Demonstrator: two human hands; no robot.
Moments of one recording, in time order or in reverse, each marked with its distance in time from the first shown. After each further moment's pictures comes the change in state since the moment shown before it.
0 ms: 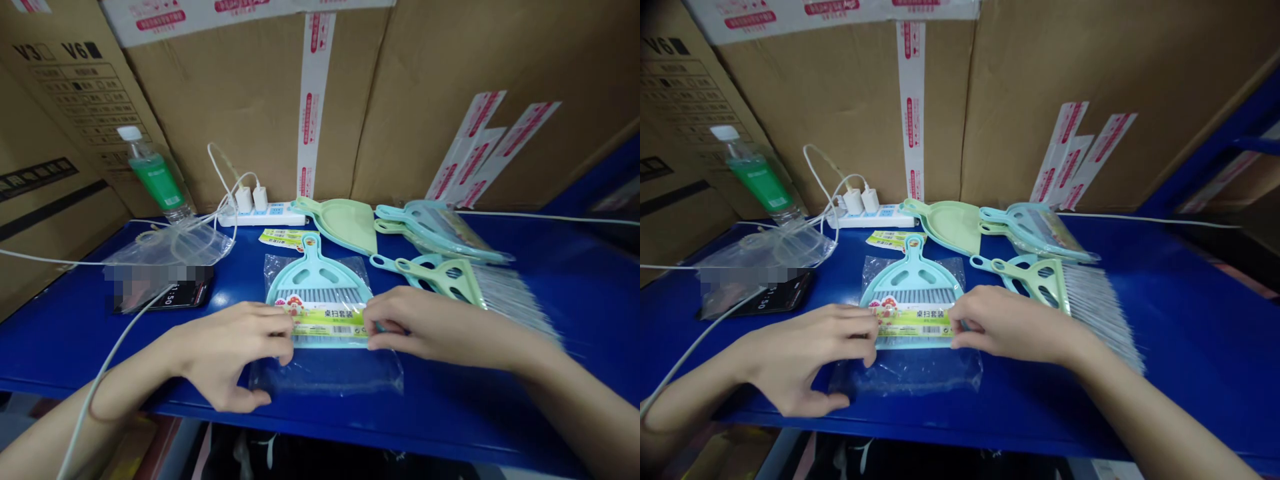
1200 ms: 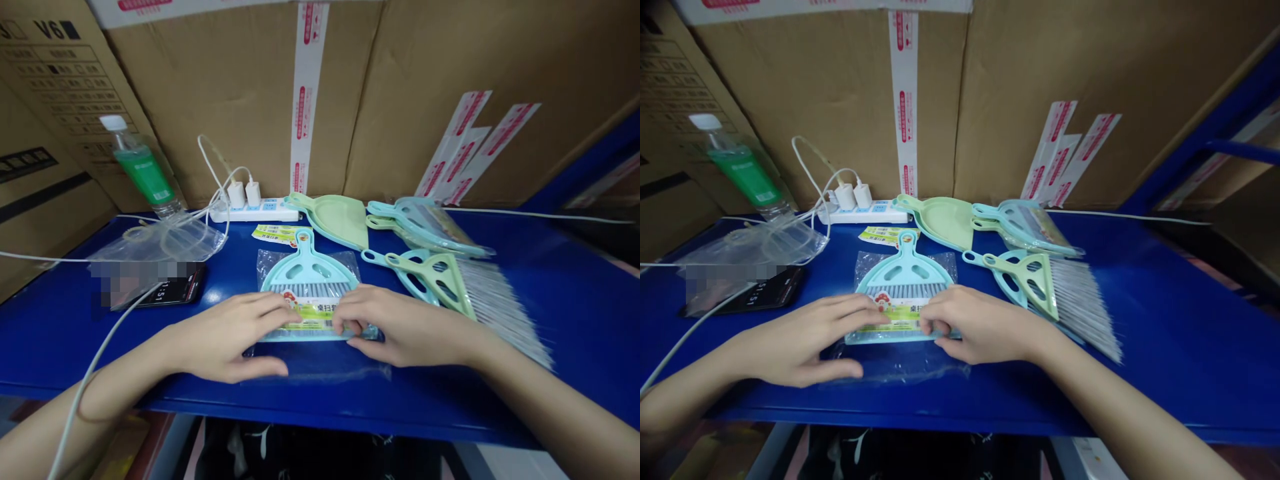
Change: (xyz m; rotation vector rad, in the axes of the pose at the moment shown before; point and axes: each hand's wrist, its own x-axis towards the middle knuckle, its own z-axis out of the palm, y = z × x) left_hand 0.000 -0.004 0.006 0.066 0.113 -0.060; right_hand 0.006 -0.011 0.012 0.000 0.076 -0.174
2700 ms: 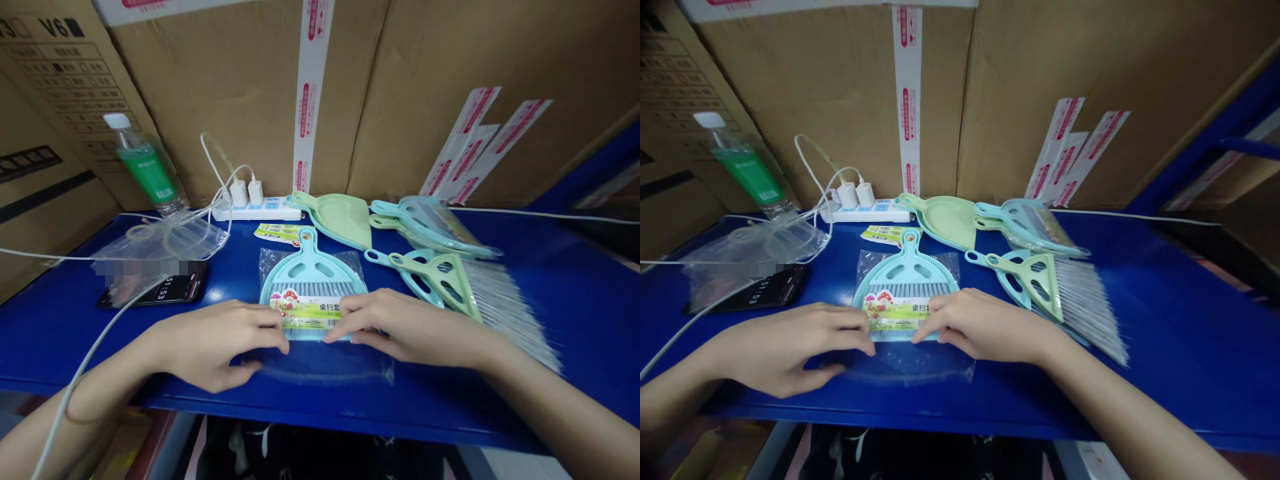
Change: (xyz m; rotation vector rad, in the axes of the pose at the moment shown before) left_hand -0.003 0.006 -0.015 -0.123 -0.233 -0.059; right_hand -0.001 0.007 0.003 0.012 -0.030 -0.019
